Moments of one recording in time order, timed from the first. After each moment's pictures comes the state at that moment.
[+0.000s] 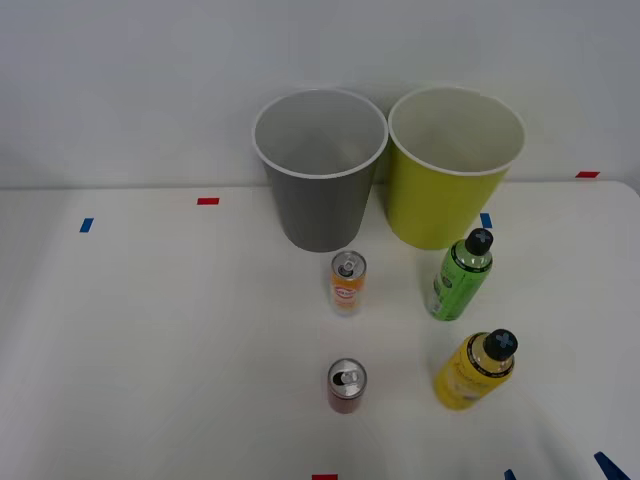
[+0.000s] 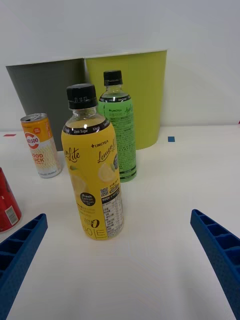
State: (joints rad) arm 1.11 -0.12 0.01 -1.92 0.47 -0.88 0.96
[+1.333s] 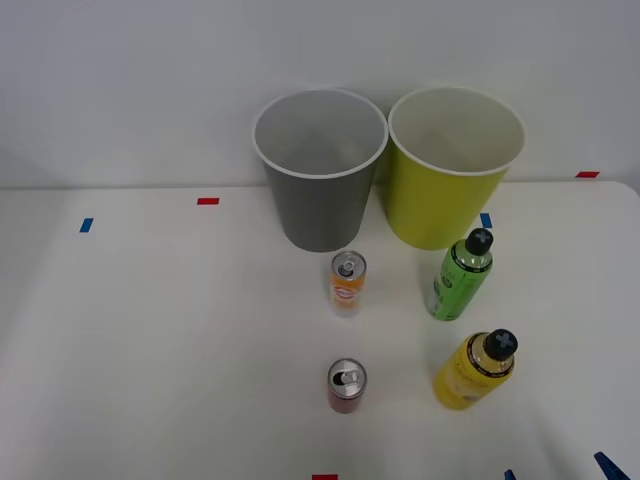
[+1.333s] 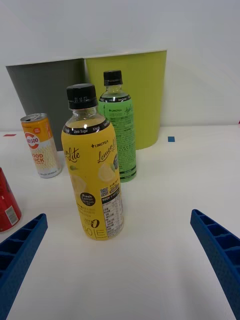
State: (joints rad) arm 1.11 -0.12 0.01 -1.92 0.47 -0.88 0.96
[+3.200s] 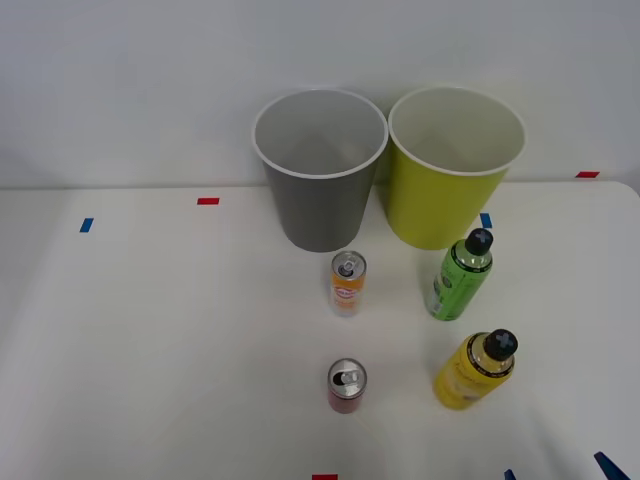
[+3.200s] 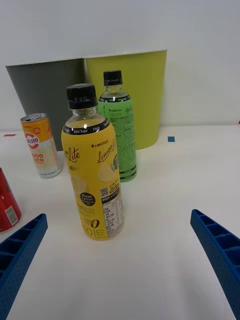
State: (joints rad) arm 1.10 -0.12 0.01 -1.92 0.47 -0.88 0.96
